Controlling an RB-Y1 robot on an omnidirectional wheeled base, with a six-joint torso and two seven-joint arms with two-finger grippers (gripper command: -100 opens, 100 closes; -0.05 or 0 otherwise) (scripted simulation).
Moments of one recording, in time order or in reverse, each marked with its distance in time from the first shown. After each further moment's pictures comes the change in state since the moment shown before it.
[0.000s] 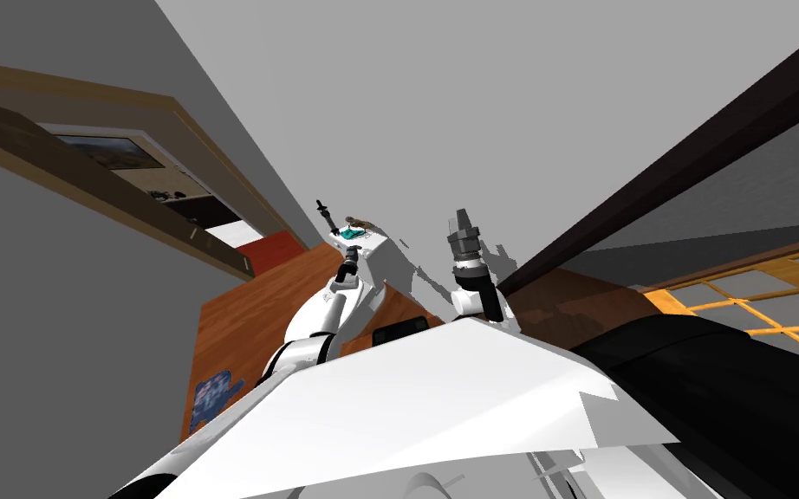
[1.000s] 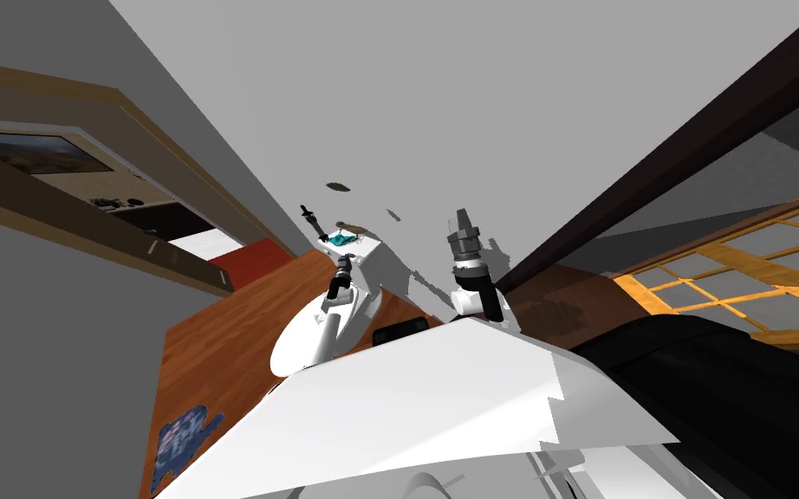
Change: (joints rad) left arm 0.271 -0.009 0.014 -0.322 -0.028 0.060 0.025; right arm 0.000 0.000 0.000 0.000 0.000 0.000 0.000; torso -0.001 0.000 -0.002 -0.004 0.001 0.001
